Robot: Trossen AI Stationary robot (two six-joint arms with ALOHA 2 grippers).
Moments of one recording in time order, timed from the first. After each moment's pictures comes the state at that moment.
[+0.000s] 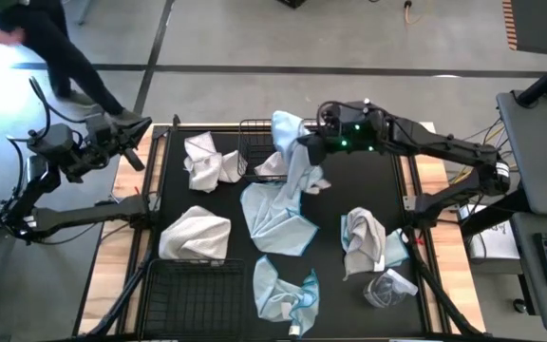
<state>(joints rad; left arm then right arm) 0.37 0.48 1.12 -0.68 -0.36 0.02 -0.25 1.38 1.46 -0.51 0.02 0.60</state>
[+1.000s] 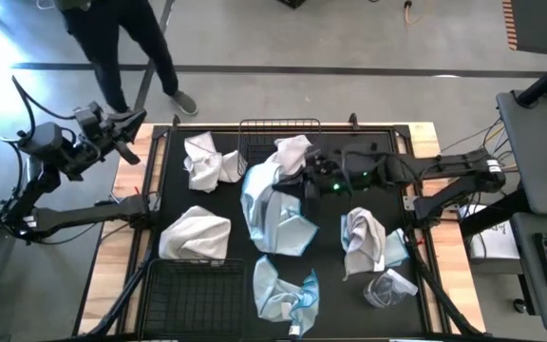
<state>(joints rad) 0.37 0.48 1.12 -0.54 -0.35 -0.08 0.10 1.46 1.46 -0.11 0.02 0.62</state>
